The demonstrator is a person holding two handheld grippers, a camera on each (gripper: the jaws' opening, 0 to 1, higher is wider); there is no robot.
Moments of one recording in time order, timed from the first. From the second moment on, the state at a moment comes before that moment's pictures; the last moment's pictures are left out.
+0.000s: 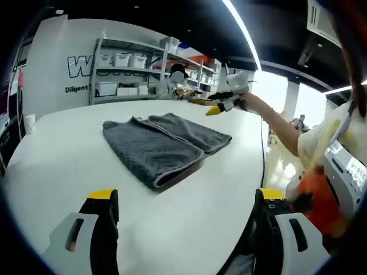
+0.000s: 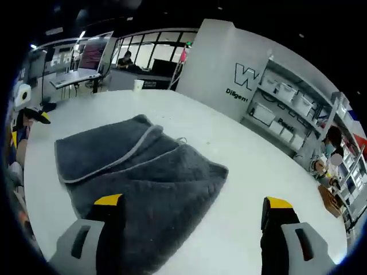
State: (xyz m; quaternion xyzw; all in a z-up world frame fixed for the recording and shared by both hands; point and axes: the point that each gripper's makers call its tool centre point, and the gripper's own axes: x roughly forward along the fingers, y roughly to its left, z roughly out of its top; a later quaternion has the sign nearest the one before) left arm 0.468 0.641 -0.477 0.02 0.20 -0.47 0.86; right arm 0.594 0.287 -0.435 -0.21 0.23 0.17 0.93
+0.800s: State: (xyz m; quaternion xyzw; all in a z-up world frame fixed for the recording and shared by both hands) left arm 0.468 0.625 -0.477 0.04 0.21 -0.46 0.86; right arm 0.496 0.341 -0.464 -0.18 0.23 0.24 0.93
